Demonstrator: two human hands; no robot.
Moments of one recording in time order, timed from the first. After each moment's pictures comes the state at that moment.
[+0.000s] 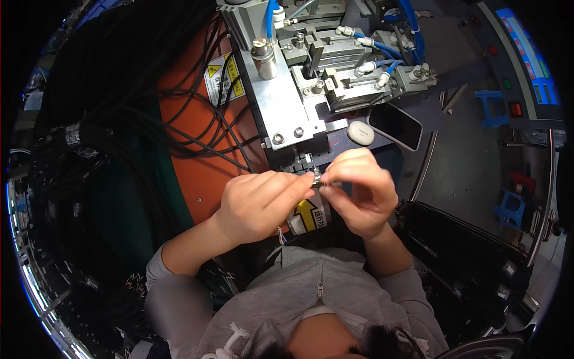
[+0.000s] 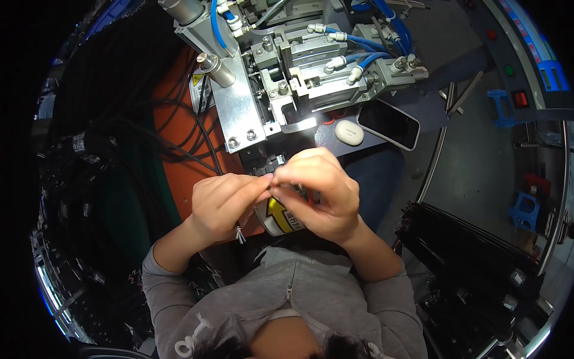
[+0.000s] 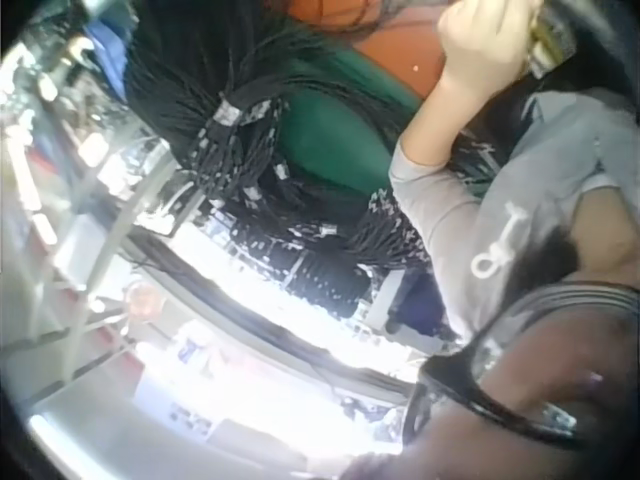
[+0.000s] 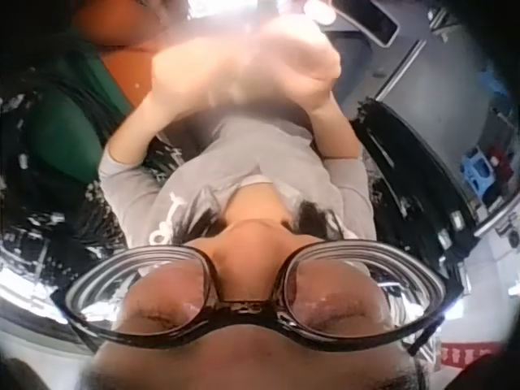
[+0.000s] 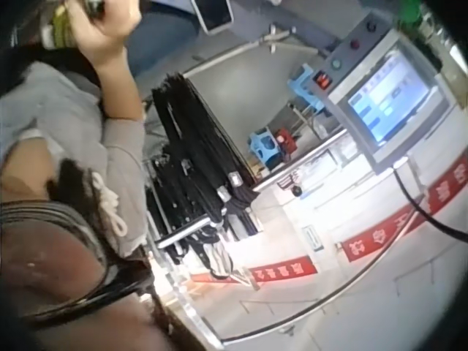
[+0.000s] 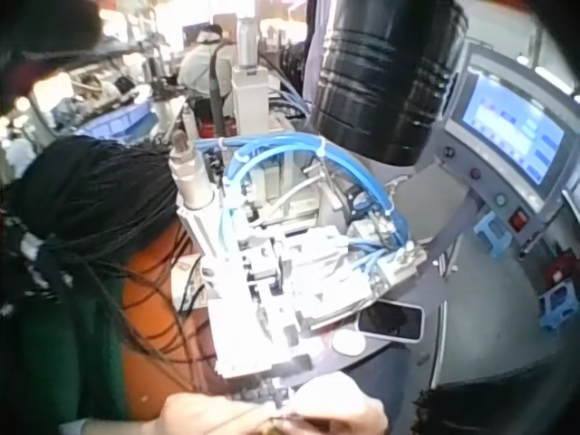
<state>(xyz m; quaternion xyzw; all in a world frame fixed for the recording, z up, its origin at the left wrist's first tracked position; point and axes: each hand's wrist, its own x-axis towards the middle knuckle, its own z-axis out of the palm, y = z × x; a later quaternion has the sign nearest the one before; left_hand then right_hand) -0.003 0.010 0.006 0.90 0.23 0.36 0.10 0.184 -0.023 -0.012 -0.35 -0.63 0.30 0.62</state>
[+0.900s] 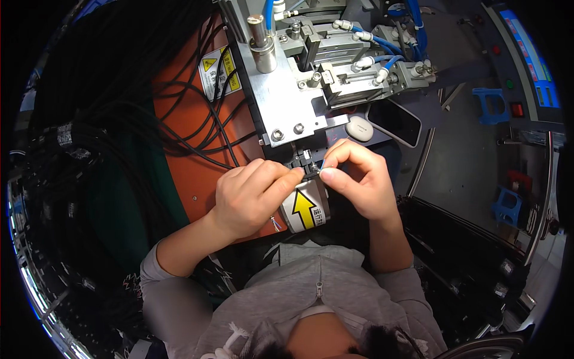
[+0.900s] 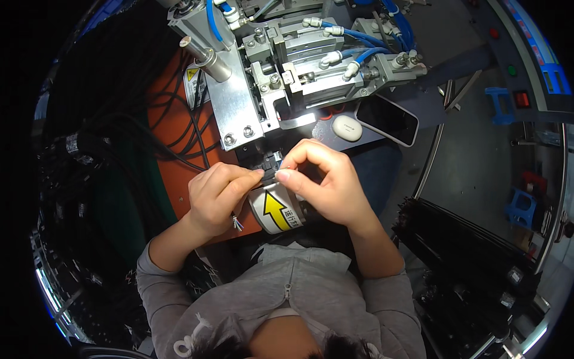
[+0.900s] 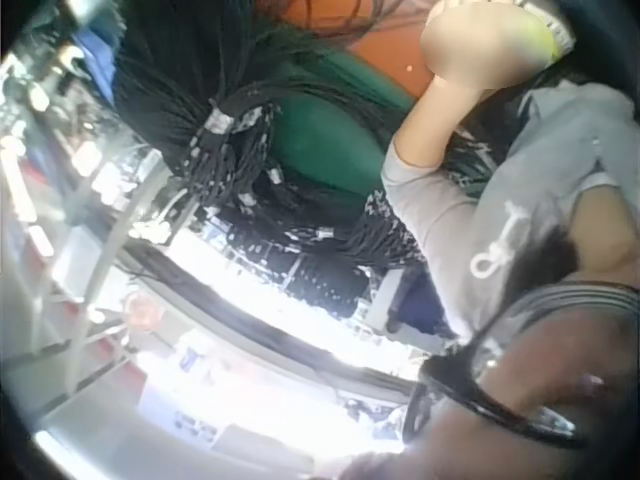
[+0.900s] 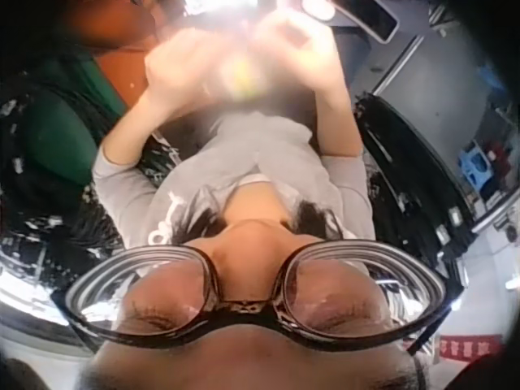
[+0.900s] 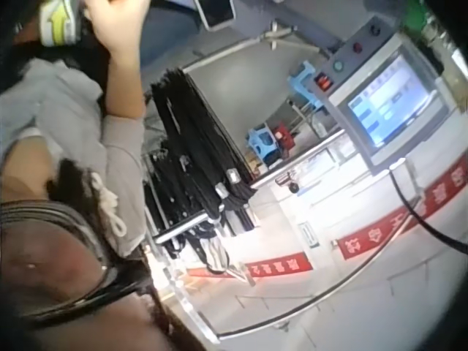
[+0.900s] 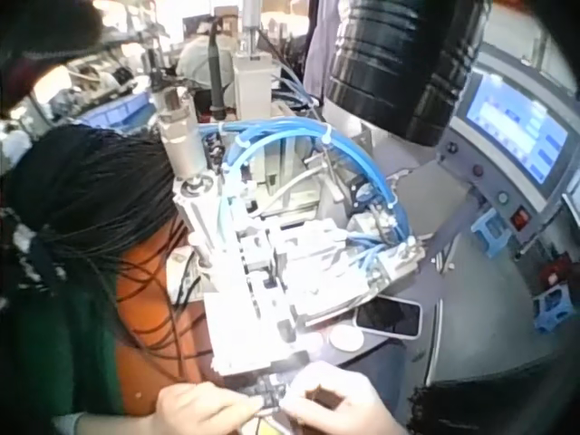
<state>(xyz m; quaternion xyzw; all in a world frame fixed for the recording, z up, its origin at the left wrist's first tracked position) -0.008 0.009 -0.004 0.89 0.27 0.34 0.10 0.199 -0.017 -0.008 -0.44 -0.52 0.55 0.48</state>
